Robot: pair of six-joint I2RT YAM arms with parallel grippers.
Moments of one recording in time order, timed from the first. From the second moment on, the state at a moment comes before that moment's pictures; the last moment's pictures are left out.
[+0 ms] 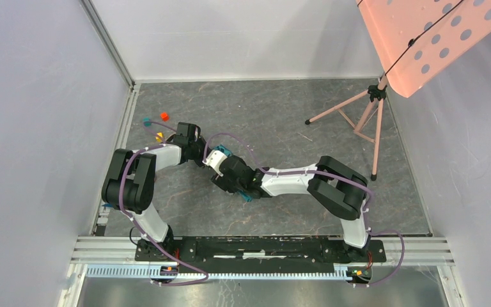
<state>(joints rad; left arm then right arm) -0.20 1.71 0.82 -0.09 0.33 -0.85 1.10 1.94 1.14 0.06 0.28 -0.07</state>
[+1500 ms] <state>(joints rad) 0.06 1.00 0.82 -0.69 0.28 -0.77 0.95 1.91 0.92 0.55 -0.40 0.74</state>
